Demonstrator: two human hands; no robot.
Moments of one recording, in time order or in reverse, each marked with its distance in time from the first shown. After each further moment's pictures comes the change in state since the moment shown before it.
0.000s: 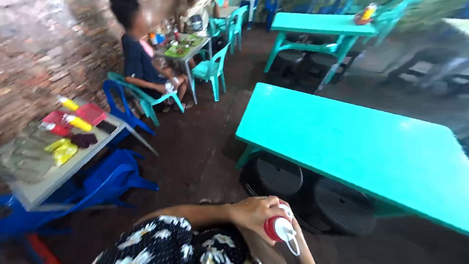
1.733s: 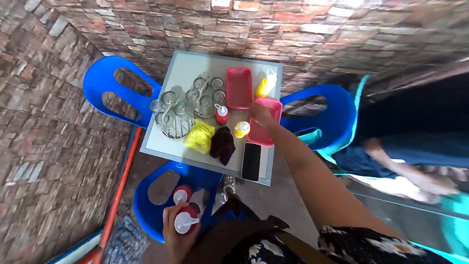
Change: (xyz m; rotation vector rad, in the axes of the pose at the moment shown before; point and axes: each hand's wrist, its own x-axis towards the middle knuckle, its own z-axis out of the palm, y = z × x) left_hand -0.567 -0.135 -0.381 0.838 2.182 -1.633; right_hand 0.512 0.026 1.239 -1.265 -1.576 -0.602
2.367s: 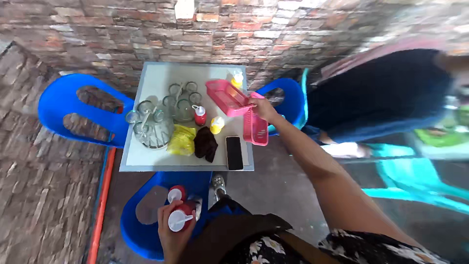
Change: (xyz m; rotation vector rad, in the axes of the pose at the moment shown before) left_hand 0.036 0.039 -0.022 -0.182 -0.171 -0.109; right_hand -0.118 0.063 -0.060 0.271 0.327 -0.236
